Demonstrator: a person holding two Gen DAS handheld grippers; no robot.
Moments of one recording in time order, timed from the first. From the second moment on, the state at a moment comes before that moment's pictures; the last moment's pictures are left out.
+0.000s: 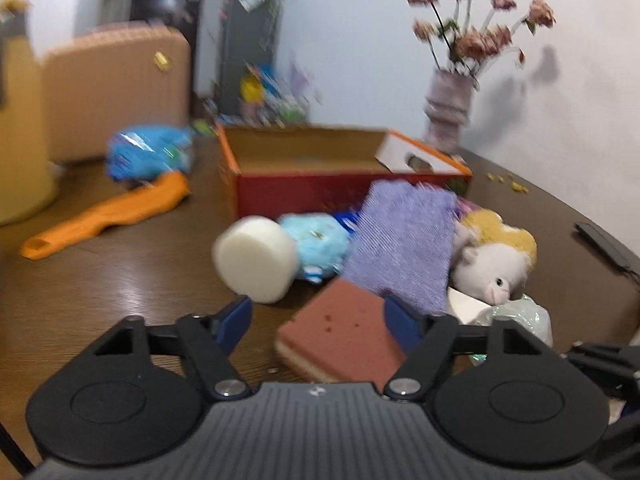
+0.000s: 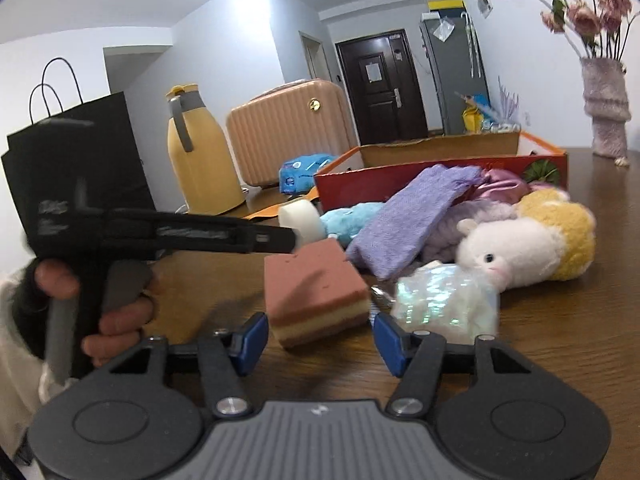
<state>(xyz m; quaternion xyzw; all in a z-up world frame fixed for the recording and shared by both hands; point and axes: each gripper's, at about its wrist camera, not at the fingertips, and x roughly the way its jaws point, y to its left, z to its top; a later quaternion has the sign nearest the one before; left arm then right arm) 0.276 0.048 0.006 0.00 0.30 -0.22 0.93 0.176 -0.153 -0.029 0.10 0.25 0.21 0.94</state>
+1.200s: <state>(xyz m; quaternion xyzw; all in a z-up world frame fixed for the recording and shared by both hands) 0.219 0.081 0.035 -0.24 0.32 -0.21 0.89 0.190 -0.174 0.007 0.15 0.22 0.21 0.94</state>
